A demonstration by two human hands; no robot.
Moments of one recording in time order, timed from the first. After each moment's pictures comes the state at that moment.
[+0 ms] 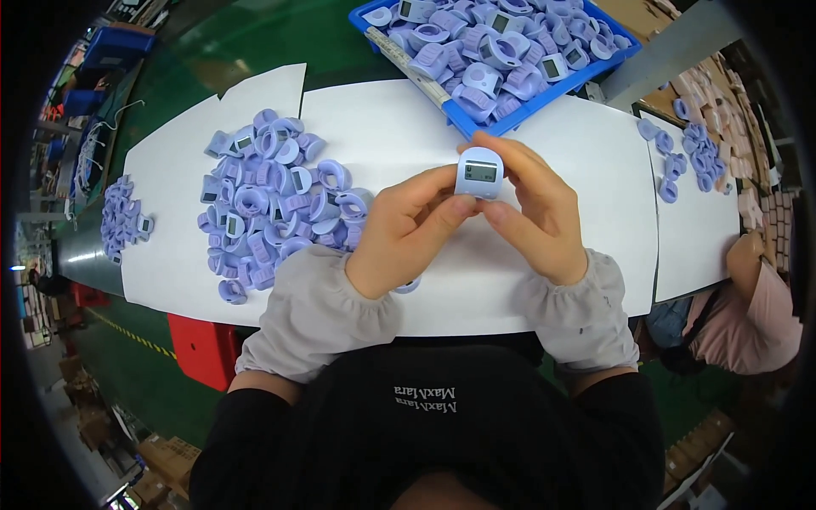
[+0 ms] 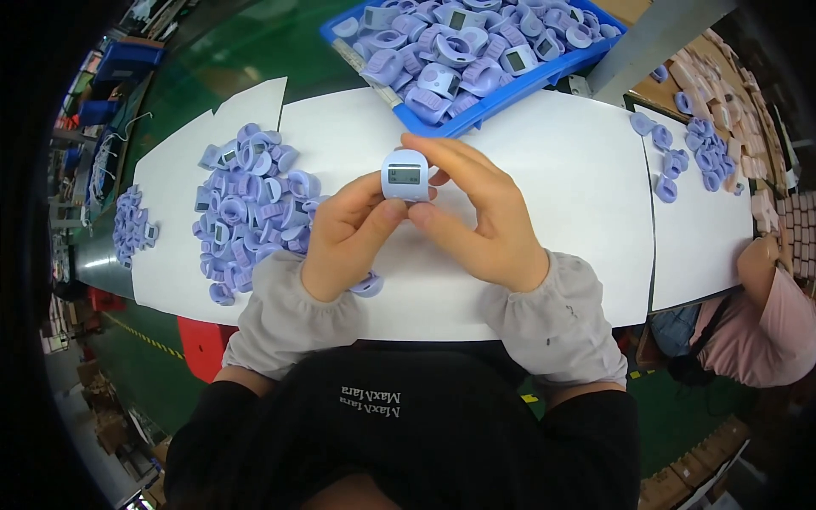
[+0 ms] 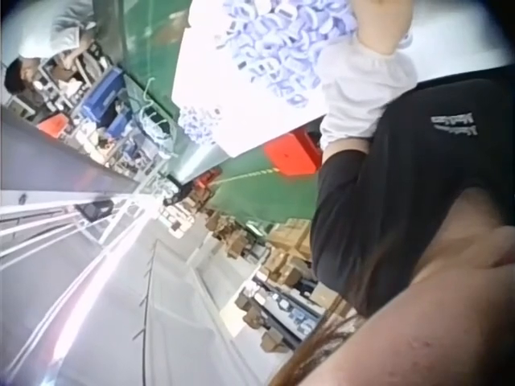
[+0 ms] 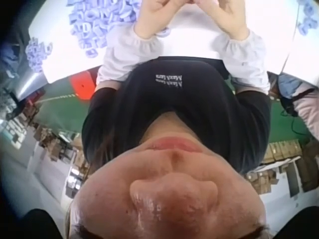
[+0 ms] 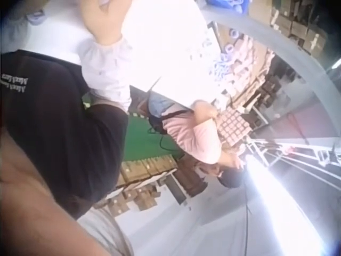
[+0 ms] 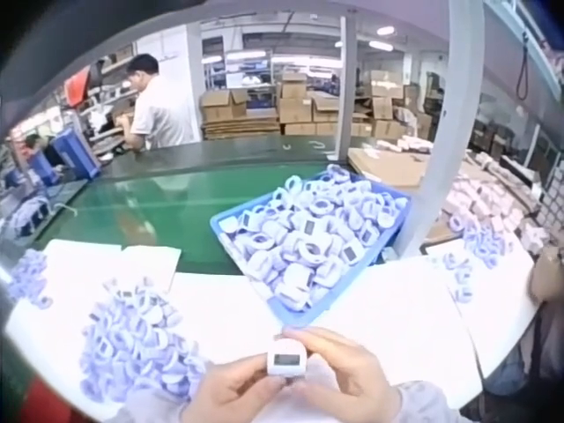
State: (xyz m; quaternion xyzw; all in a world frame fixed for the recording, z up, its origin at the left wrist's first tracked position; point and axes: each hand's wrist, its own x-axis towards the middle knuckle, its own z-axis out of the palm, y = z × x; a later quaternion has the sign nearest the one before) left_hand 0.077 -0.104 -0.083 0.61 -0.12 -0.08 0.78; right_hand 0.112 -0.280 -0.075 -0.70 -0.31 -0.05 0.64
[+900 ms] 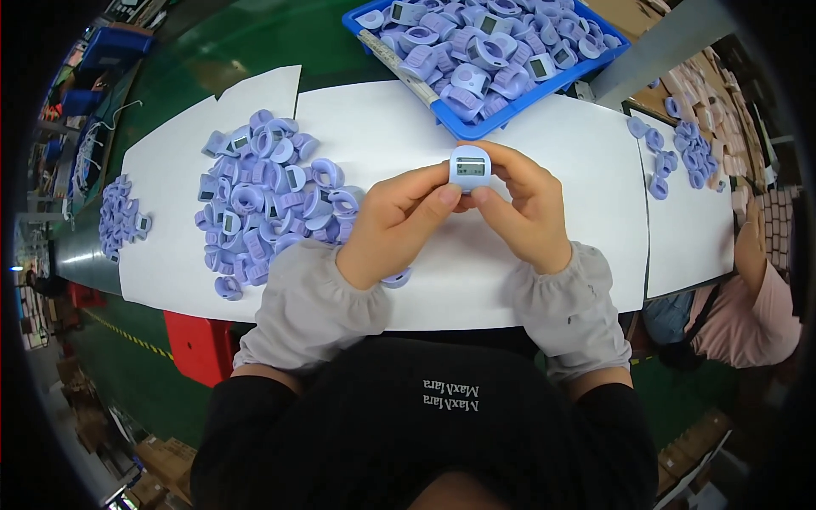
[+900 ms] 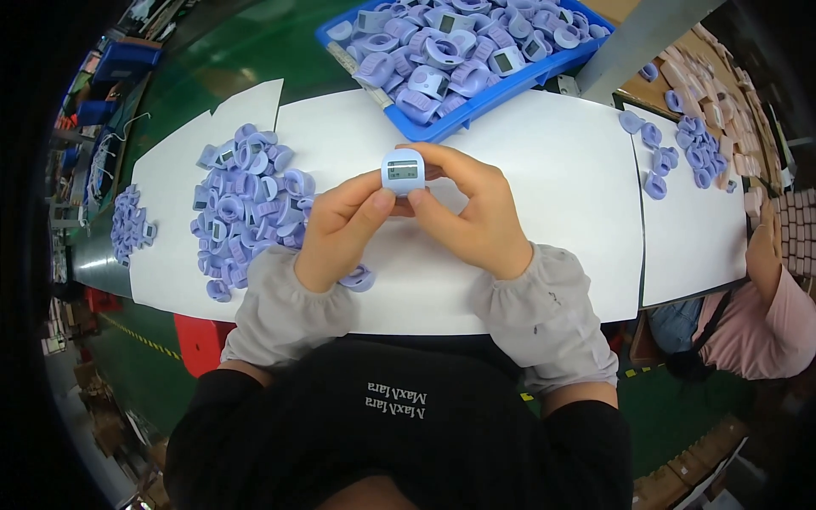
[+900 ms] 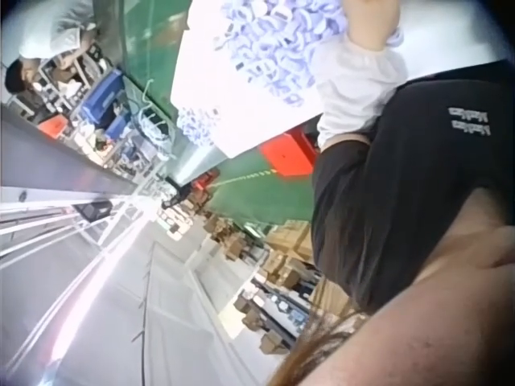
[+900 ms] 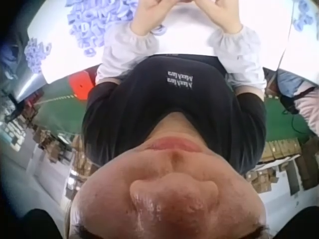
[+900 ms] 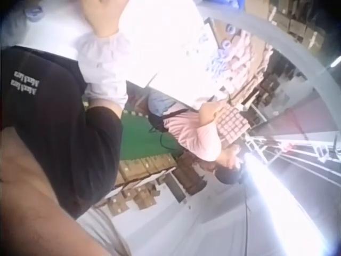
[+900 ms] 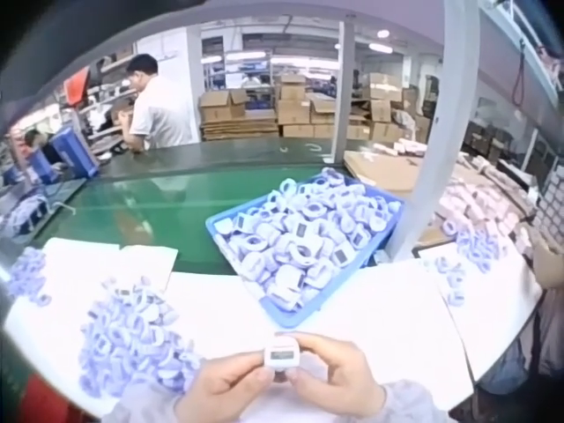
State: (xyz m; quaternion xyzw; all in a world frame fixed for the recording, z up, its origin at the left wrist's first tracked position) left_hand 0.081 -0.103 -0.082 0.61 -0.14 -0.09 0.77; right_hand 0.110 -0.284 -0.077 -0.71 -0.27 0.03 0.65
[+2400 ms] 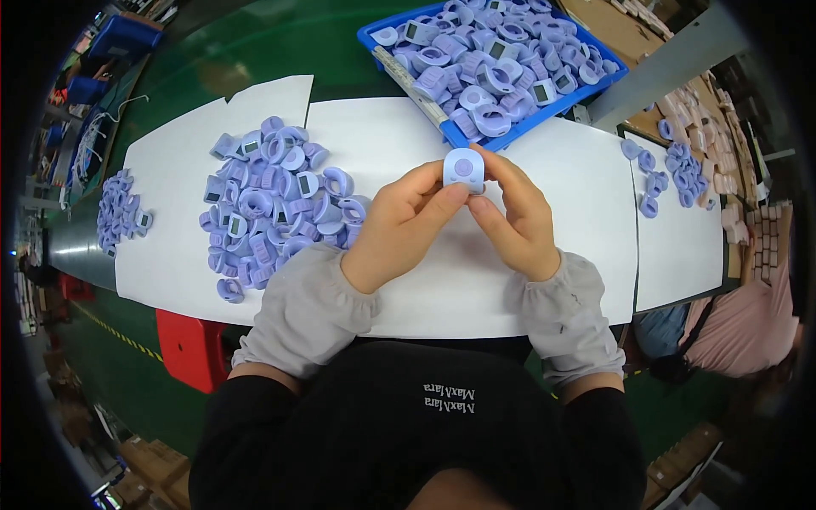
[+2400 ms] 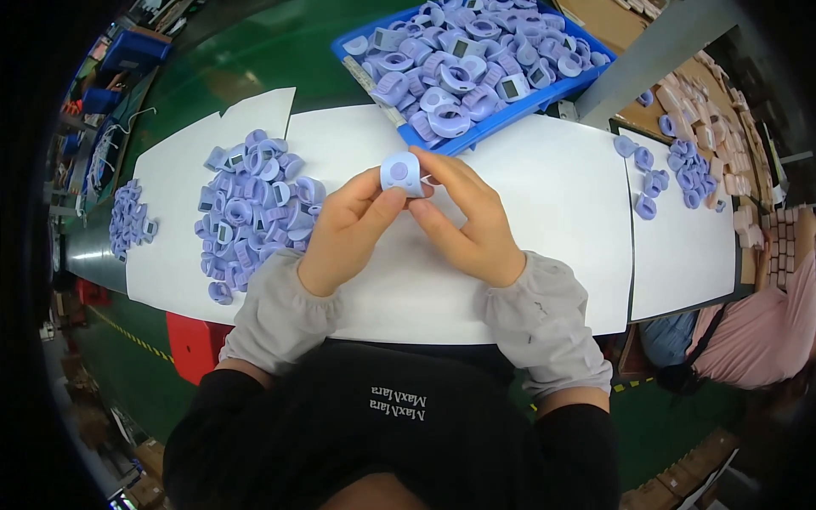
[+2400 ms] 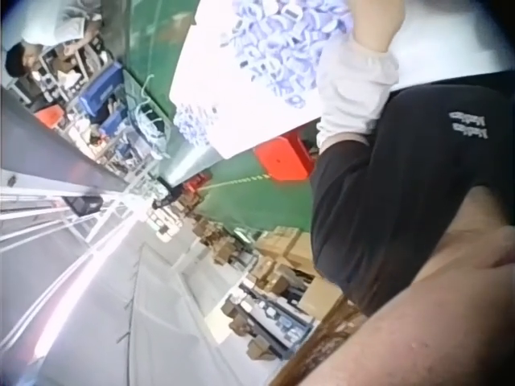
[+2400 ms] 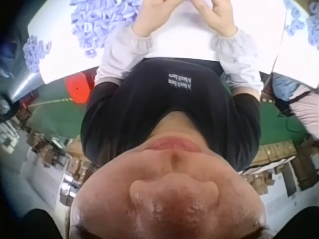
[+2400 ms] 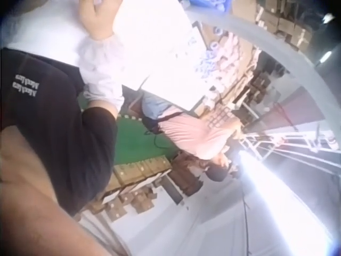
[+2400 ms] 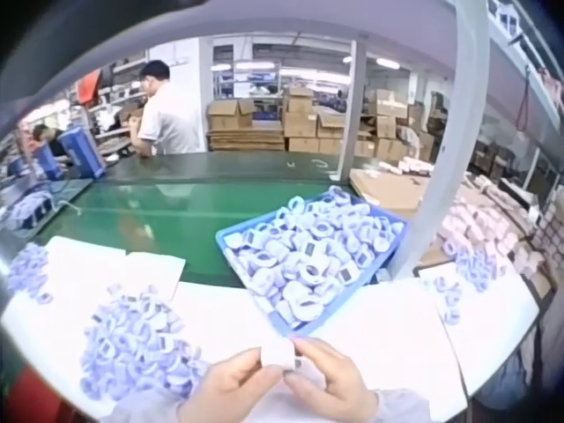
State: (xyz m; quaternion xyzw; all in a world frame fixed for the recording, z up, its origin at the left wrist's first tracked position) left_hand 0.089 -0.102 -0.067 0.60 -0.10 -0.11 0.79; right_hand 0.115 -0.280 -0.079 -0.74 -0.33 -0.04 0.59
